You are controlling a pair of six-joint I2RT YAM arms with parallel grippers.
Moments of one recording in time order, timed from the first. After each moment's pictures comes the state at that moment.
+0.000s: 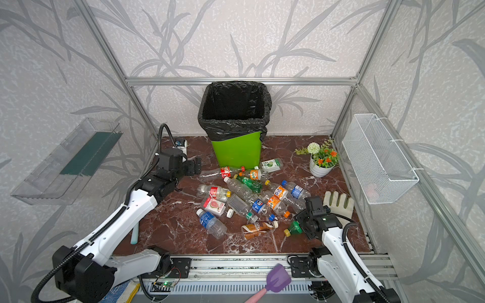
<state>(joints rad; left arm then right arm) -0.35 1.17 1.02 -0.39 -0.33 -0.14 0.15 0.77 0.39 -0.79 -0.05 1.14</state>
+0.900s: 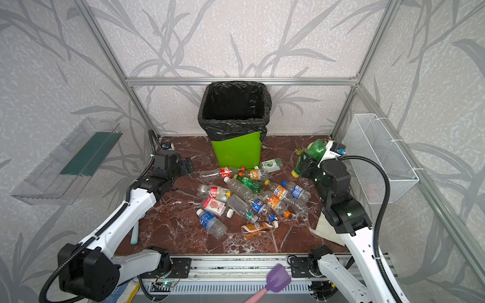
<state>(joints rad) -0.18 1.20 0.95 -0.38 -0.31 -0.35 0.28 0.80 1.12 -0.44 0.26 0.50</state>
